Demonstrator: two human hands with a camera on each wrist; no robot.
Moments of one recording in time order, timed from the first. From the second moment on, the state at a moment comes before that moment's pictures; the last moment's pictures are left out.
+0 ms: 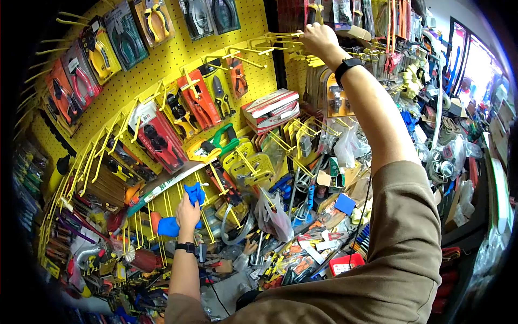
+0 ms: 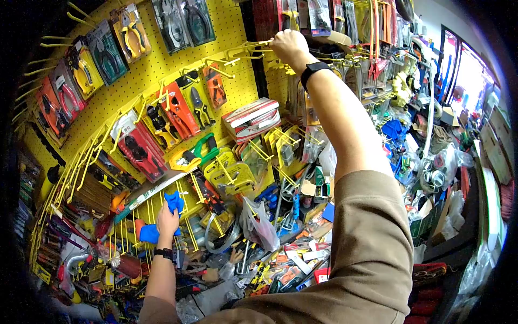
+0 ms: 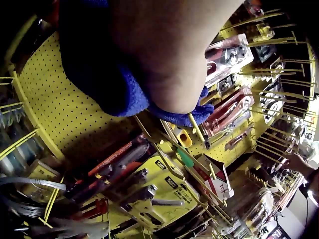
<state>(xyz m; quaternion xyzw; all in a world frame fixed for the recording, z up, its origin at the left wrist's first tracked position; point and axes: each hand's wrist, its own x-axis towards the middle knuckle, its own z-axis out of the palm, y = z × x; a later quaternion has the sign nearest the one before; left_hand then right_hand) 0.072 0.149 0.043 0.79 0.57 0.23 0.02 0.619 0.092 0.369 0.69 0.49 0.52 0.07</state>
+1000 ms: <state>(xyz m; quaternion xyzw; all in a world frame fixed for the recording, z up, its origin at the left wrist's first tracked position) 0.067 0.144 0.047 0.80 0.55 0.24 0.05 0.622 0.088 0.380 0.75 0.57 0.34 0.03</state>
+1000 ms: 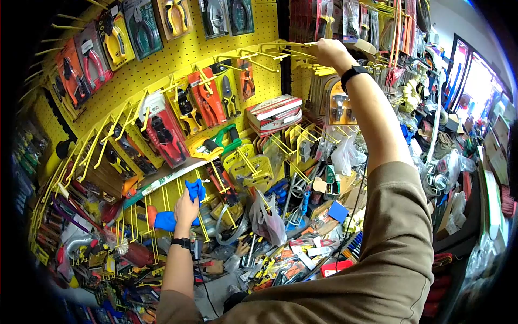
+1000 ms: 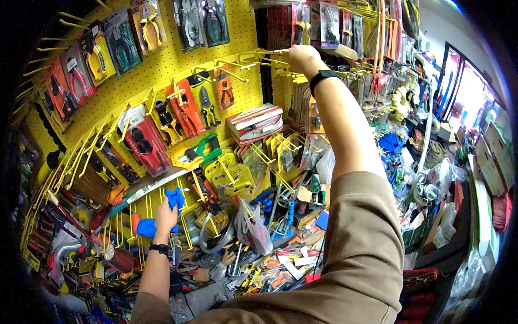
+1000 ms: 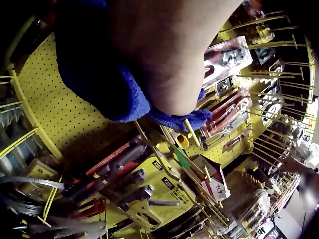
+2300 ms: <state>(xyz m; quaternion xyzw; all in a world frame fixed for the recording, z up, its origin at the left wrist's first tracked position) 0.065 0.152 0.043 0.81 0.54 0.22 0.06 0.577 0.159 0.358 0.72 0.37 0.58 0.09</state>
